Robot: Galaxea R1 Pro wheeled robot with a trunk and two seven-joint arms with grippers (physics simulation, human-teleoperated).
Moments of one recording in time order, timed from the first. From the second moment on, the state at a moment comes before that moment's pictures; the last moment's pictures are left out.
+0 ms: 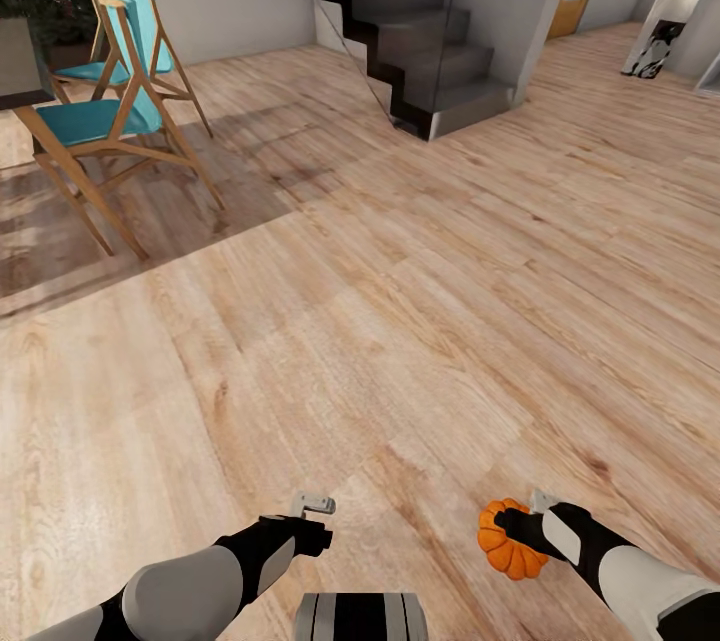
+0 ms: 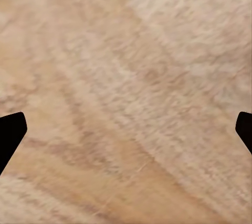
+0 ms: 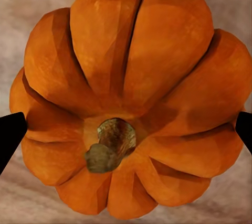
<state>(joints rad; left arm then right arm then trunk) -0.78 -0.17 -2.20 -0.01 2.09 0.13 0.02 -0.74 -0.20 0.43 -0.14 -0.79 0.33 -0.01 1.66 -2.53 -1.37</state>
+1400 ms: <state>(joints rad) -0.78 -0.17 -2.20 -0.01 2.09 0.13 0.02 -0.74 -0.20 0.43 -0.14 -0.77 0.34 -0.01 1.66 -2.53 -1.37</state>
